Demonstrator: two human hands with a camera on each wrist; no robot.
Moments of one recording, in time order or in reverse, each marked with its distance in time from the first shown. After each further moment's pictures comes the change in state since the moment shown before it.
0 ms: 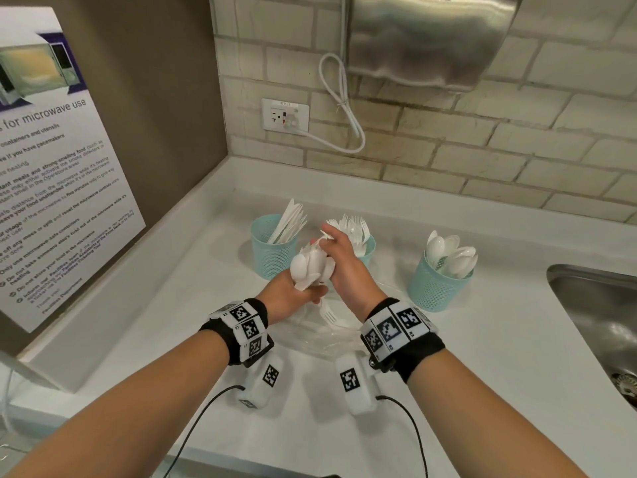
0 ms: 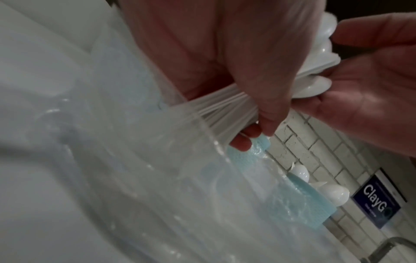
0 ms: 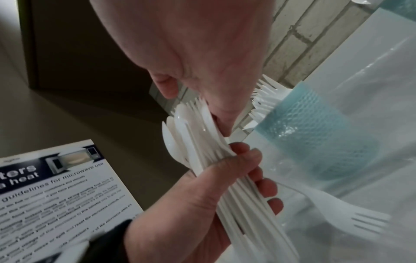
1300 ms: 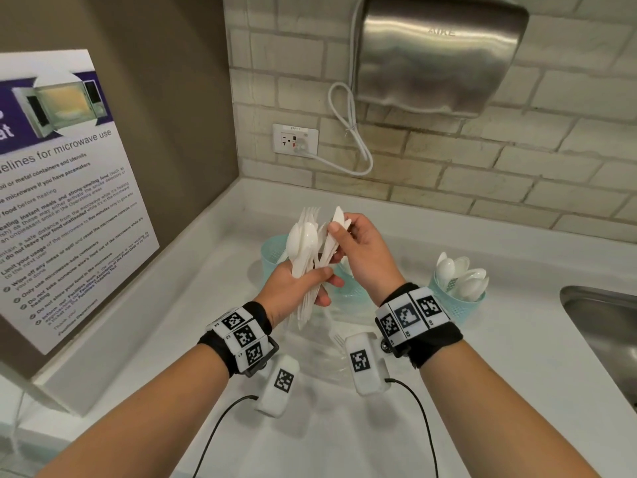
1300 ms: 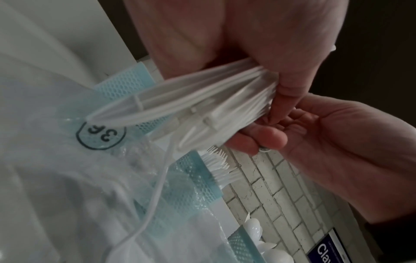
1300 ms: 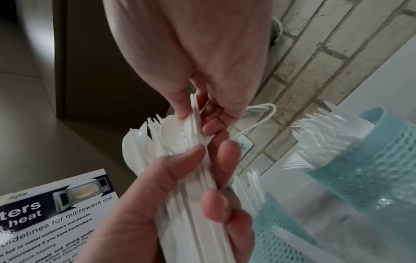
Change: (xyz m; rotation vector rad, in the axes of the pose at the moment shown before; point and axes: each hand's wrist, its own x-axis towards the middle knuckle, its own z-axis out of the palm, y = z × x) left_hand -0.015 0.067 -0.021 -0.387 0.055 0.059; right_hand 0.023 -0.048 -0.003 -0.129 0.117 -0.250
